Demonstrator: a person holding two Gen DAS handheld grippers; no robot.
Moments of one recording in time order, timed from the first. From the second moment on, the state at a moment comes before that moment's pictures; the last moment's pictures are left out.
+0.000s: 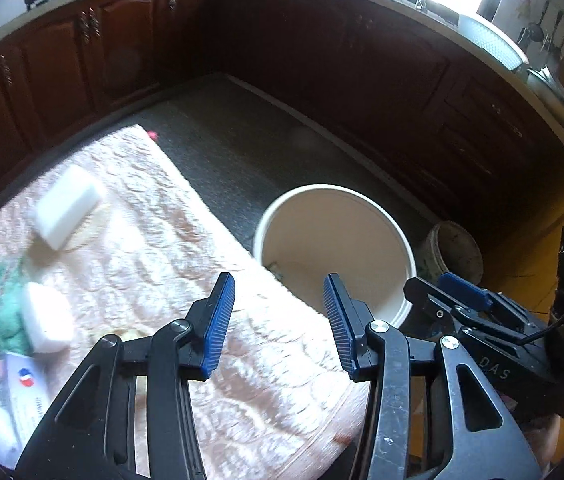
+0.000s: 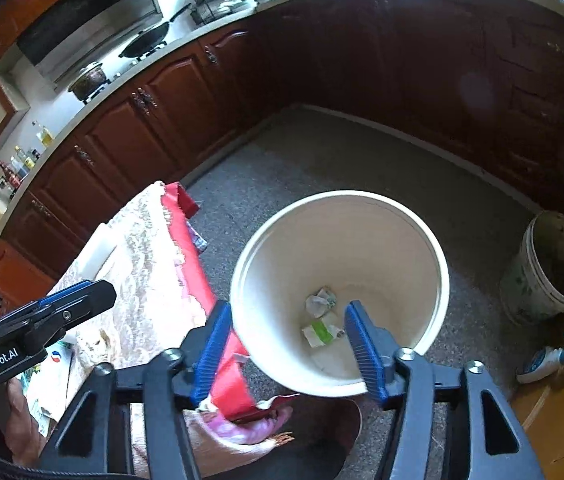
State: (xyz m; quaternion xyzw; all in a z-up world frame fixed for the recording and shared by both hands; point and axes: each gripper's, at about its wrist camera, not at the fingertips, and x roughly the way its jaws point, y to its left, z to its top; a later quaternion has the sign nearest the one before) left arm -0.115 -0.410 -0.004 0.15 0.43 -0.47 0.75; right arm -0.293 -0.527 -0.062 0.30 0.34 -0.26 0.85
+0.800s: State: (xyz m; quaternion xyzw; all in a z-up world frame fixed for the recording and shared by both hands) left arm -0.076 -0.238 0.030 0.10 0.37 -0.34 0.86; right arm -0.226 -0.405 -0.012 0.23 0.33 -0.16 0.90
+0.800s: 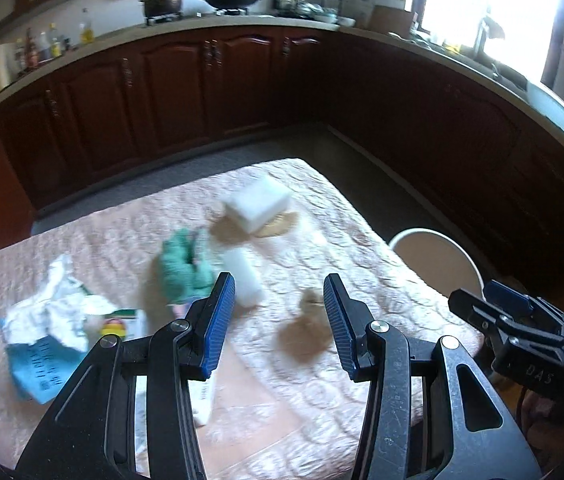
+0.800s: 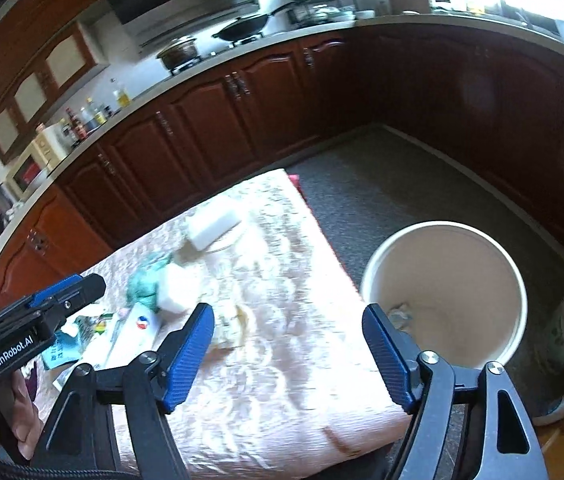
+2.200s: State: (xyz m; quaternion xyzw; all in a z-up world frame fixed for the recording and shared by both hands) left arm -0.027 -0.203 -0.028 0.07 0.46 -0.29 0.83; right arm -0.109 -0.372 -0.103 0.24 0.46 -0.07 0.85
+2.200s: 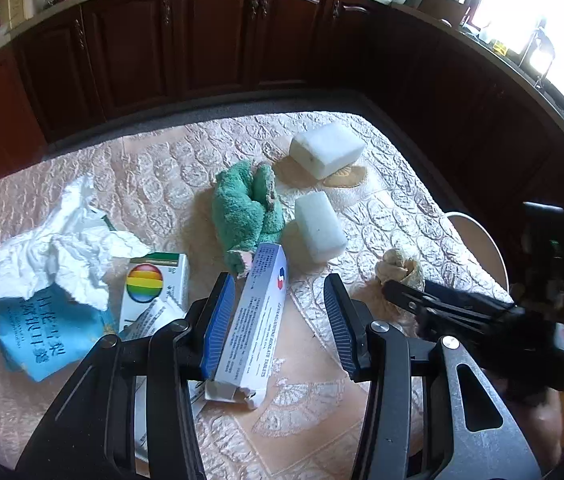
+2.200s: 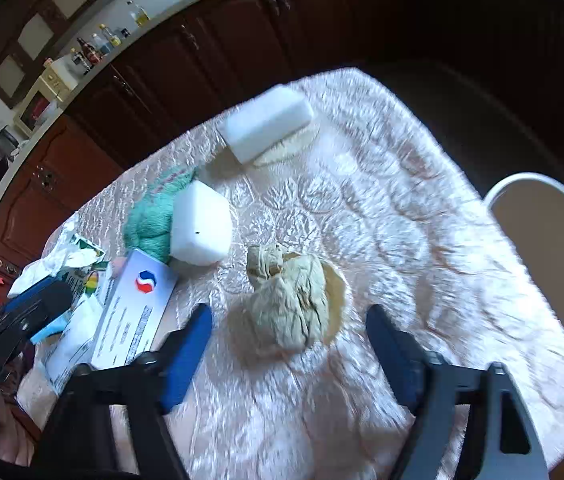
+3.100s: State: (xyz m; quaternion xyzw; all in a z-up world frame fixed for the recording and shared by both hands) left arm 0.001 -0.297 -0.064 0.08 0.50 -0.32 0.80; right arm -0.183 -0.433 -0.070 0.32 0.37 -0.07 0.87
